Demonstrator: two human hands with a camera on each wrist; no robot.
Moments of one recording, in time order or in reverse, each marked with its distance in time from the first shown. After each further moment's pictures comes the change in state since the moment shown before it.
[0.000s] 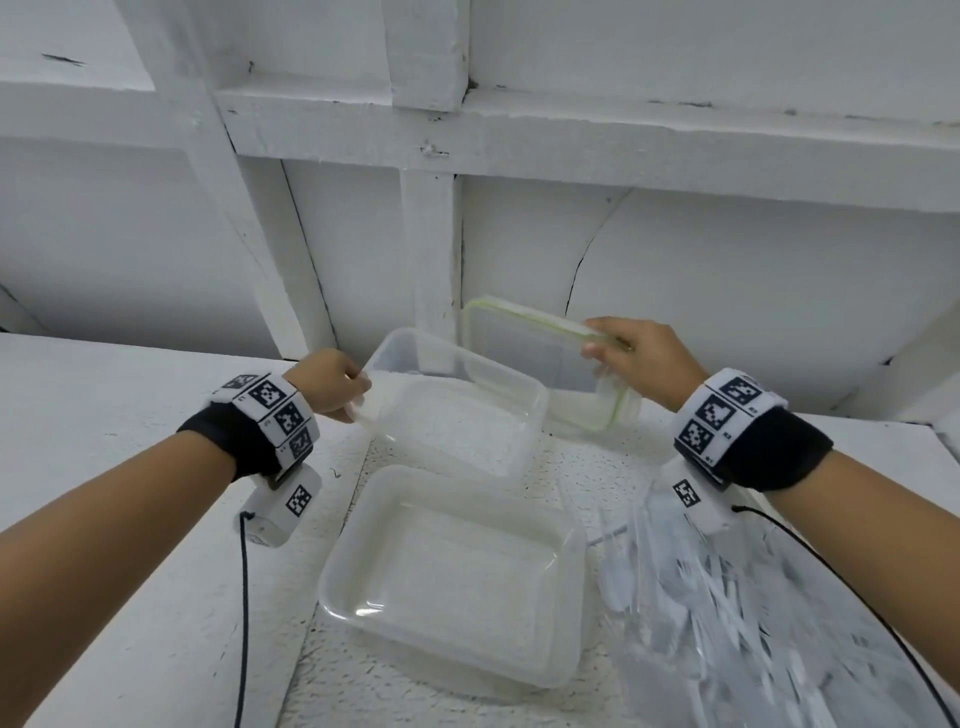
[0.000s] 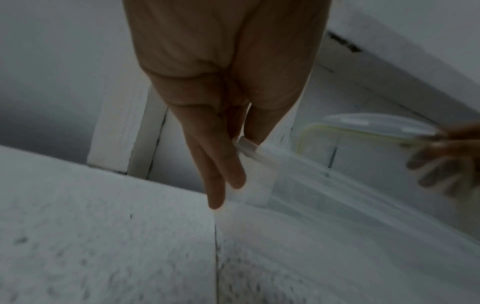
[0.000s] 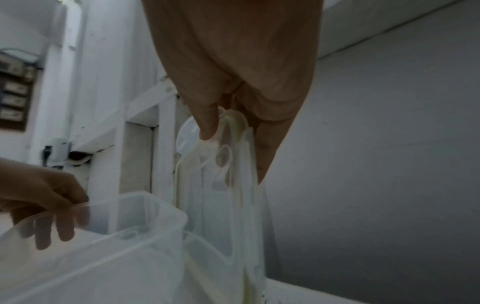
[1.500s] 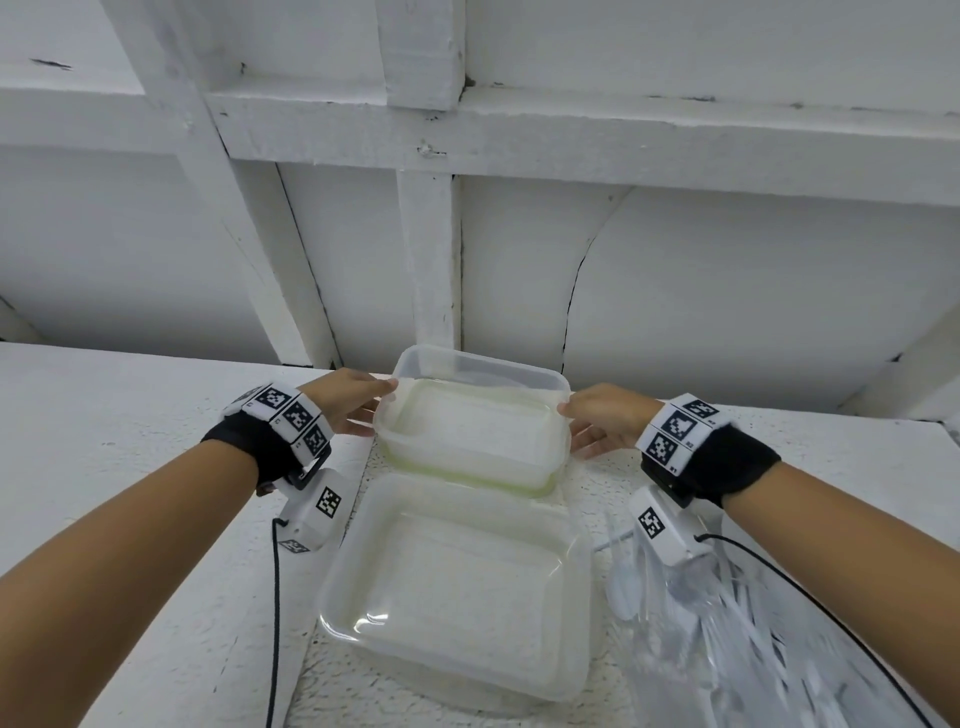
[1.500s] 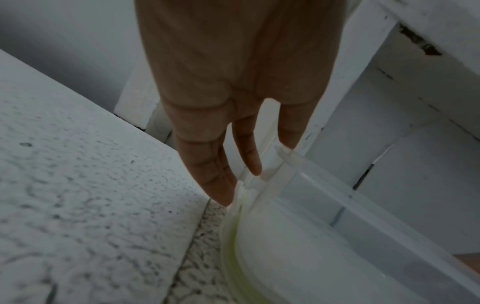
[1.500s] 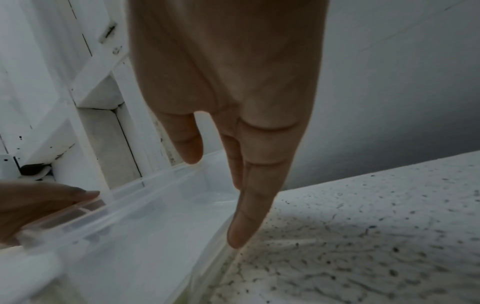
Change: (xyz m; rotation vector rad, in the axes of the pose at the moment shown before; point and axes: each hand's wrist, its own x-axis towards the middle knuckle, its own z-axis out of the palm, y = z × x) left_hand 0.009 0.003 0.022 -0.571 -0.191 -0.152; right_hand 0.005 0.012 0.052 0.311 -0.432 0.622
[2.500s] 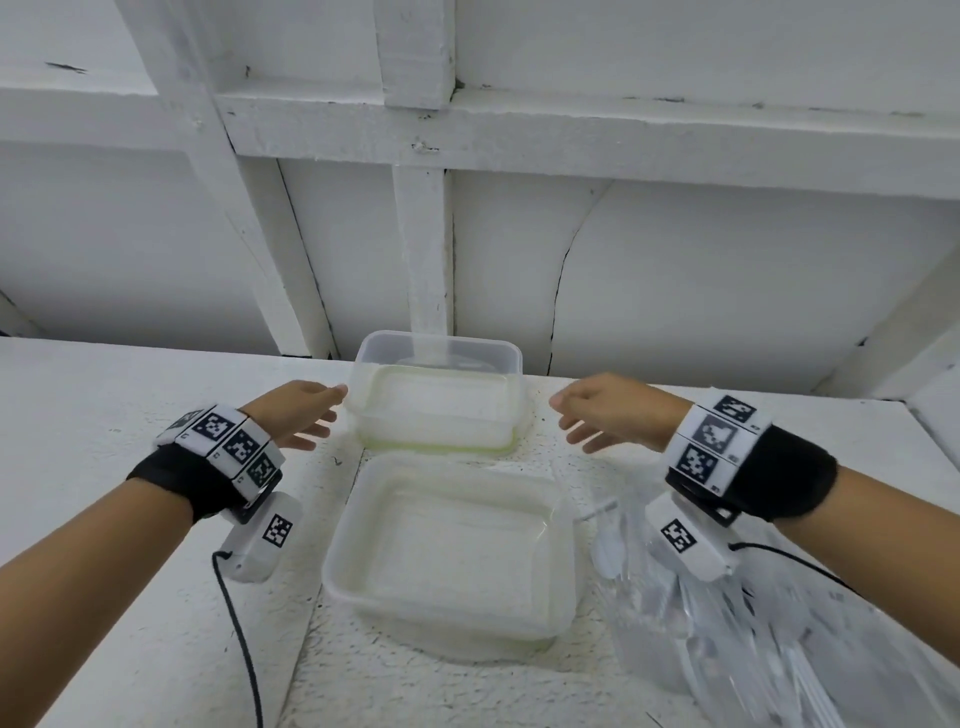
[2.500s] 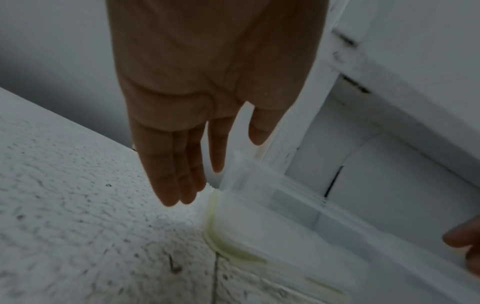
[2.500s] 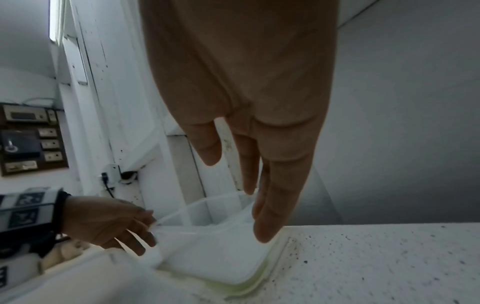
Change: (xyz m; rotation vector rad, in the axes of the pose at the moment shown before) left_hand -0.047 -0.028 -0.024 0.227 0.154 -0.016; right_hand -0.089 -0.005 0.012 -0.204 0.067 -0.185
